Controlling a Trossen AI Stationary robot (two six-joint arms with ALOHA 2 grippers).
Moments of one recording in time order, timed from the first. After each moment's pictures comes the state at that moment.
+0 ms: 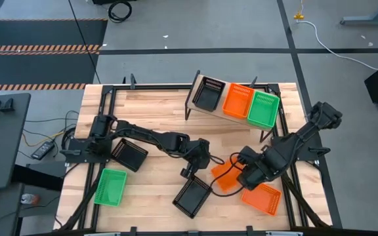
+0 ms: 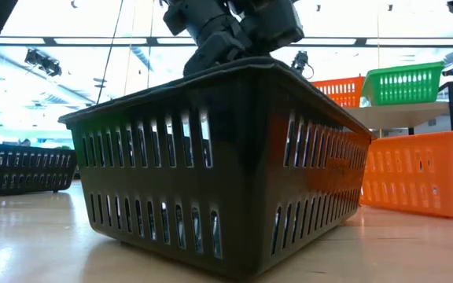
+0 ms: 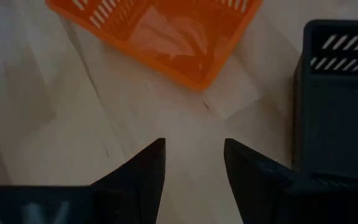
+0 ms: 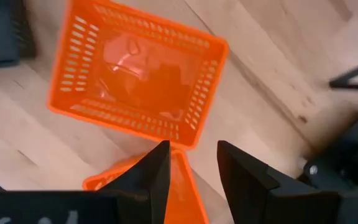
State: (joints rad) left arm -0.13 2.03 1.50 -0.39 0.06 0.39; right arm 0.64 1.50 1.30 -1.36 0.17 1.45
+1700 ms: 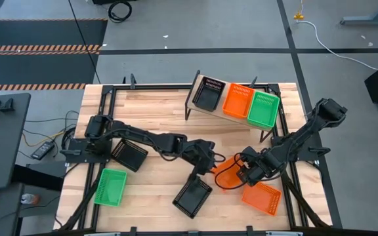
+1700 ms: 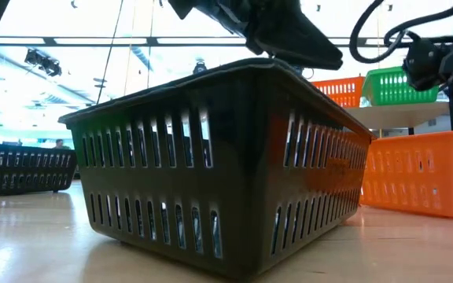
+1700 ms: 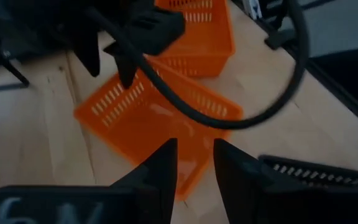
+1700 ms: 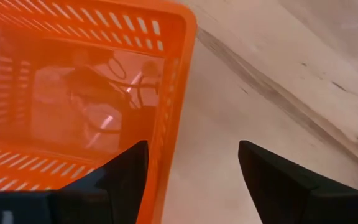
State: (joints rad) left arm -0.16 1.98 1.50 -0.14 0.16 0.22; right arm 0.62 1.40 0.75 -0.86 0.24 1.55
